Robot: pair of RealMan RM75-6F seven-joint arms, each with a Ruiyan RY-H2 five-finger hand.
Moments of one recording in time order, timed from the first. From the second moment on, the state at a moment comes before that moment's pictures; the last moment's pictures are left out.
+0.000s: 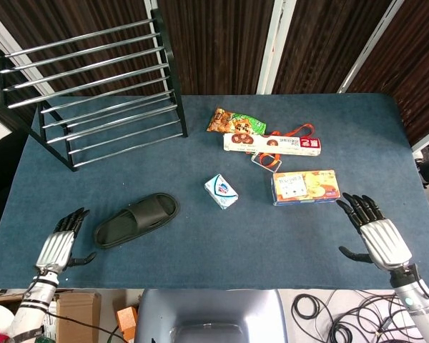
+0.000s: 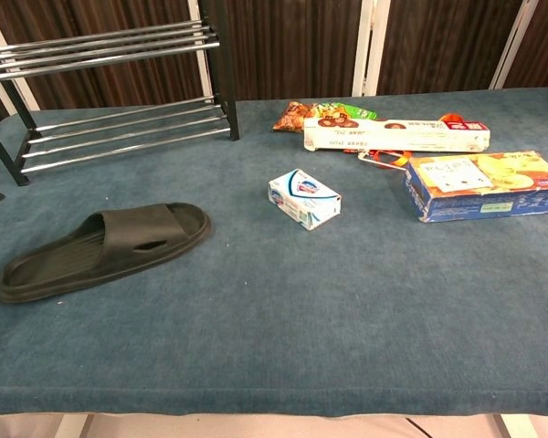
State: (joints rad) left arm -0.31 -1.37 -0.02 -1.50 1.28 1.20 -0.05; right arm 0.26 -1.10 -0.06 -1.50 -1.64 1.41 0.13
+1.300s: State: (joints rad) left arm -0.42 -1.56 -0.15 -1.45 1.01 1.04 0.23; right arm 0.26 -1.08 -0.05 -1.51 -1.64 1.34 0.17
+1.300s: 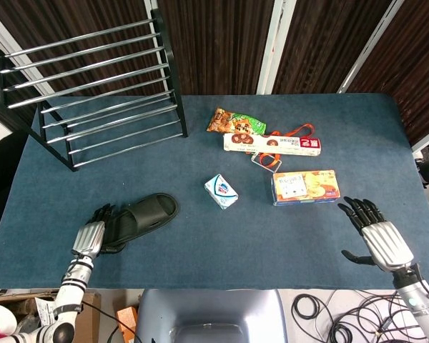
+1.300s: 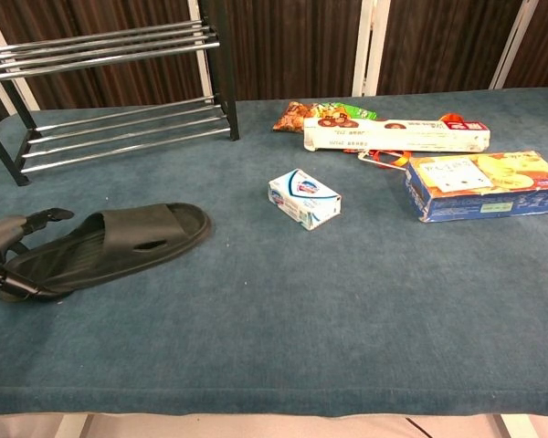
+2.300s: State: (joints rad) left arm -0.55 -1.58 -0.34 -1.52 0.84 1.04 0.19; right arm 0.24 -1.06 -0.06 -1.53 -1.67 1.34 0.17
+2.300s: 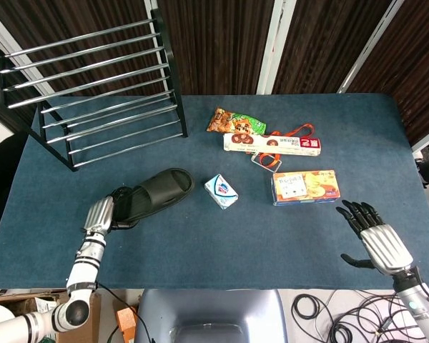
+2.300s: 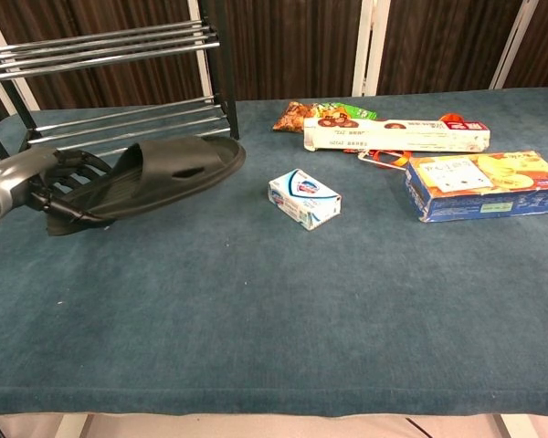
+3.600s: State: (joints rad) left arm -1.17 -1.98 -0.83 -0.37 0.17 0.82 0.40; right arm 0.22 -1.00 -0.09 -1.51 -1.74 1.42 0.32
